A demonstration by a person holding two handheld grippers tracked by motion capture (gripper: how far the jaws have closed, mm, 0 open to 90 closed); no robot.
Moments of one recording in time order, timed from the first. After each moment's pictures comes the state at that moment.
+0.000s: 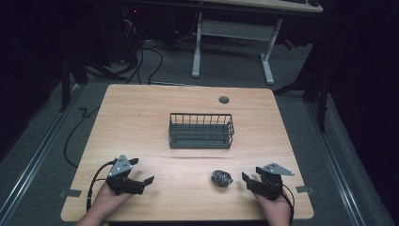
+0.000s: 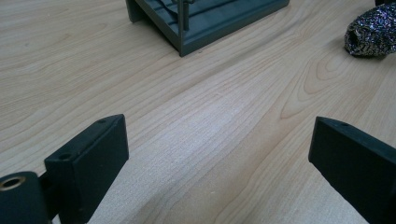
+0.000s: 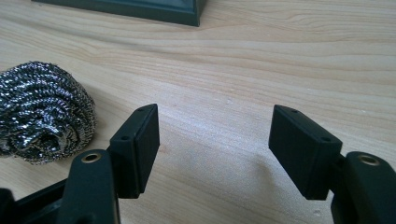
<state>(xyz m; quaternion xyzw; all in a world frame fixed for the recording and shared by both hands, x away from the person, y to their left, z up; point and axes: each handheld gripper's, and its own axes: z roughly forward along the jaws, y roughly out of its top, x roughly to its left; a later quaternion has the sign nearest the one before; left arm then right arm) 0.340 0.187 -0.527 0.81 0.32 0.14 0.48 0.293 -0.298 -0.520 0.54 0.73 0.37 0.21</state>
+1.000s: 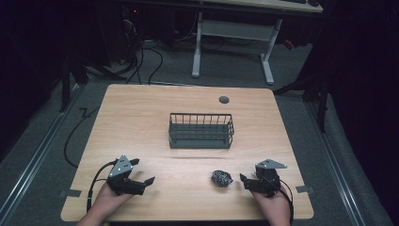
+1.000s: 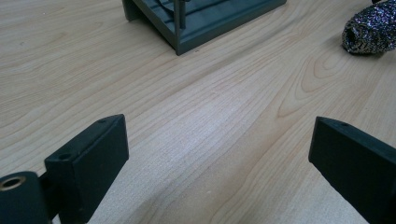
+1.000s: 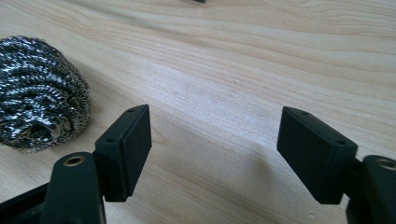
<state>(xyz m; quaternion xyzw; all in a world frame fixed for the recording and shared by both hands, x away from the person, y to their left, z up) 0.339 0.187 -0.527 0.81 0.32 0.14 0.47 0.305 -0.288 -0.511 0.53 0.77 0.30 0.20</state>
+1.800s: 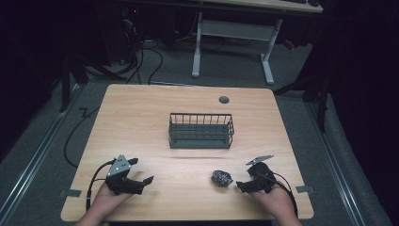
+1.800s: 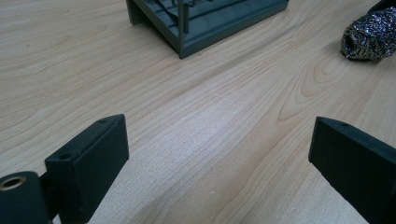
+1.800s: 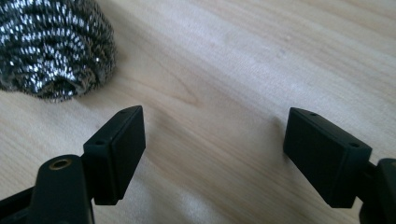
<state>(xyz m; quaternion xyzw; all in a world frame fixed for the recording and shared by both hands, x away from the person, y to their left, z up) 0.339 0.190 -0.526 0.81 0.32 0.13 0.48 0.320 -0.273 -0.503 0.51 0.83 0.19 0.10</state>
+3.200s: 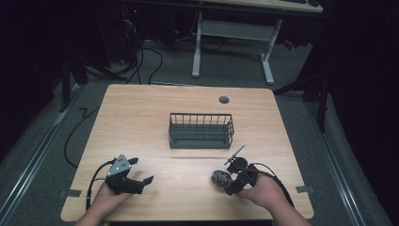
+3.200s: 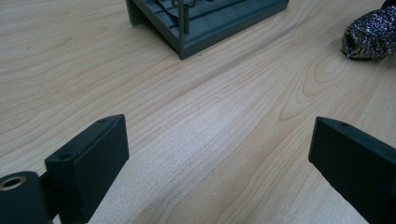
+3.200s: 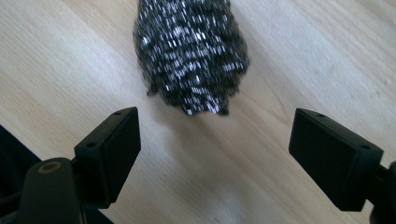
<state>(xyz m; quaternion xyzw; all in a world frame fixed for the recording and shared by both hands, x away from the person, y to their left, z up) 0.340 0.190 -0.525 0.81 0.32 0.14 0.48 0.336 -0.210 -0.470 0.42 0.90 0.08 0.01</state>
